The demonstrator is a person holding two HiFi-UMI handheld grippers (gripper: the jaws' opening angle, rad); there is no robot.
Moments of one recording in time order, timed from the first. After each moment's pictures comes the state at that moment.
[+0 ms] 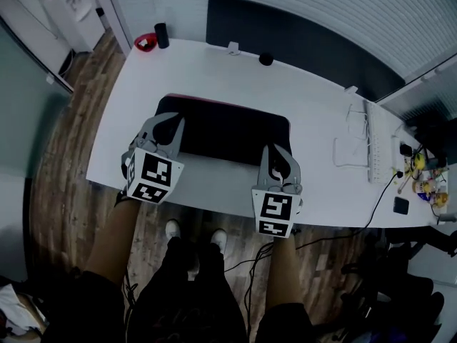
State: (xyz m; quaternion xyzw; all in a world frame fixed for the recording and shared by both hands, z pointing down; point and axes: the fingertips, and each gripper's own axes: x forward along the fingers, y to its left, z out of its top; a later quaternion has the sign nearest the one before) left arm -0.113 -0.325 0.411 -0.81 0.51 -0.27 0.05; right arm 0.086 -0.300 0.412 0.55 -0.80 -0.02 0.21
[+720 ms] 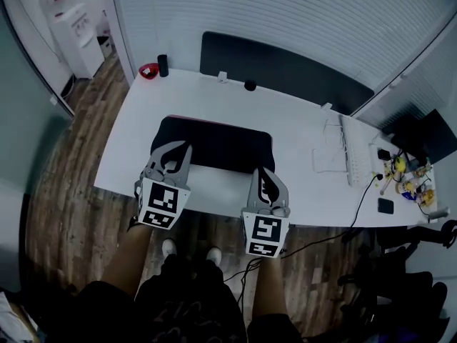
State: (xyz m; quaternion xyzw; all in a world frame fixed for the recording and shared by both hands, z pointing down) left arm -0.077 -0.236 0.328 -0.83 0.53 -0.18 0.05; right arm 0.089 -0.208 0.330 0.58 -0.80 -0.03 0.15
